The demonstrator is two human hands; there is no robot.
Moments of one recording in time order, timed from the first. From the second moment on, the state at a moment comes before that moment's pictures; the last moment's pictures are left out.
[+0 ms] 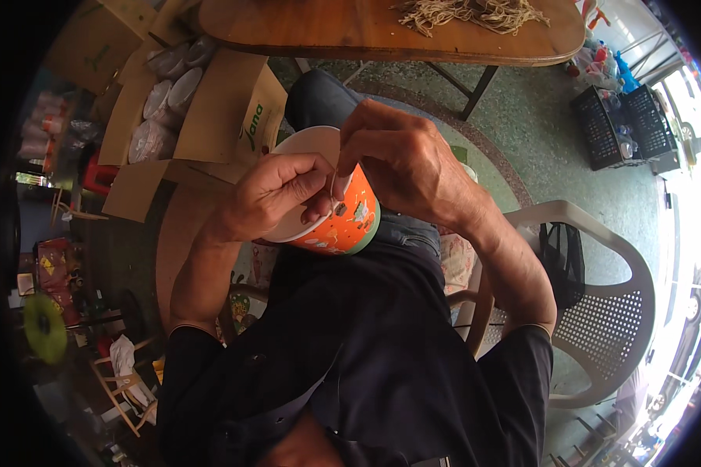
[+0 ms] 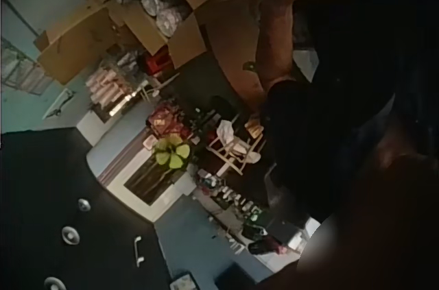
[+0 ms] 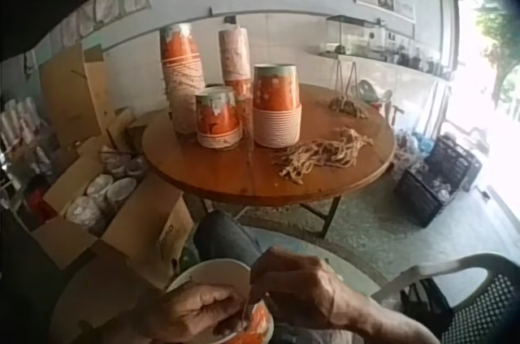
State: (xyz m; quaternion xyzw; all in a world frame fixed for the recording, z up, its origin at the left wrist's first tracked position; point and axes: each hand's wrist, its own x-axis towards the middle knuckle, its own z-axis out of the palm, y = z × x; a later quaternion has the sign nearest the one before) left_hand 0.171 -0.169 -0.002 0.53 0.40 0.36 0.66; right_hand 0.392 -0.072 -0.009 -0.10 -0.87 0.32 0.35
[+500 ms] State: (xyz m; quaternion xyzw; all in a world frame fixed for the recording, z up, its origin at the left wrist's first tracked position) left_hand 0.178 -0.169 -0.006 0.51 0.48 0.40 0.59; right_hand 0.395 -0.117 -0.030 -0.22 -0.85 0.25 0.40
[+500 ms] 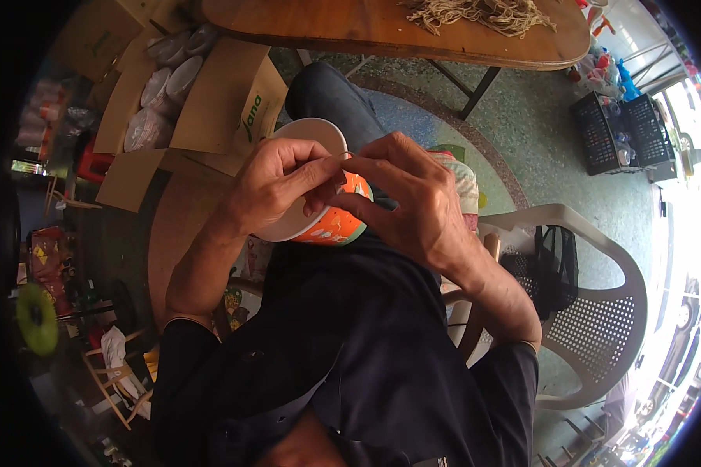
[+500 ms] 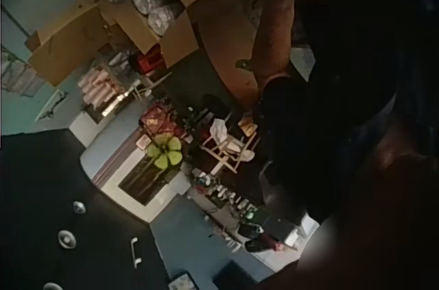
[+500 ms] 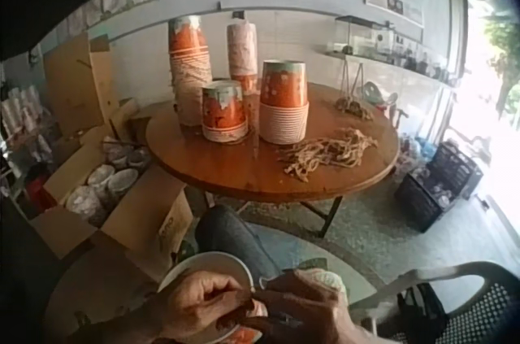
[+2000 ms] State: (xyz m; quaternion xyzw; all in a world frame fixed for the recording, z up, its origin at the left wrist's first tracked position) left_hand 0.174 -0.164 -0.021 0.51 0.45 0.38 0.62; right_hand 0.397 -0.111 -0.043 -0.14 -0.88 0.12 0.44
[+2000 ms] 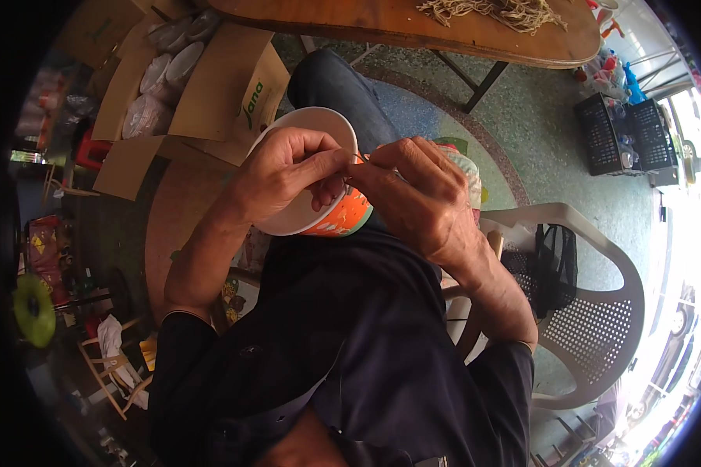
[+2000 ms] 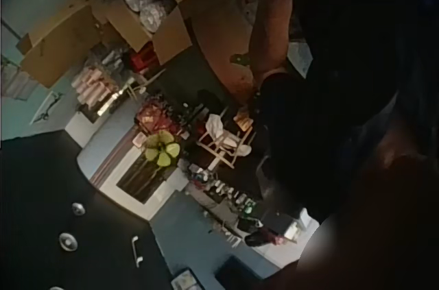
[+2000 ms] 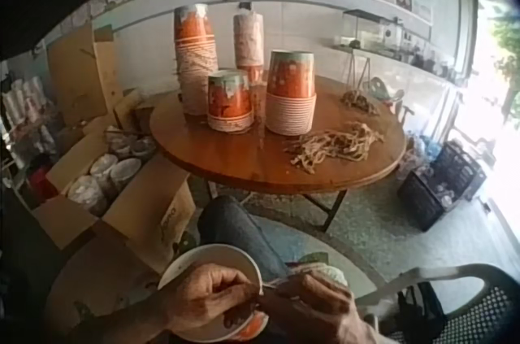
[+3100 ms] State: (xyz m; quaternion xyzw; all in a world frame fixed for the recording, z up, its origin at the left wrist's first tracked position) left_hand 0.186 -0.186 -0.014 0.57 0.48 0.40 0.53; right_hand 0.406 -0.126 -0.029 -0.23 -0.83 0.38 0.34
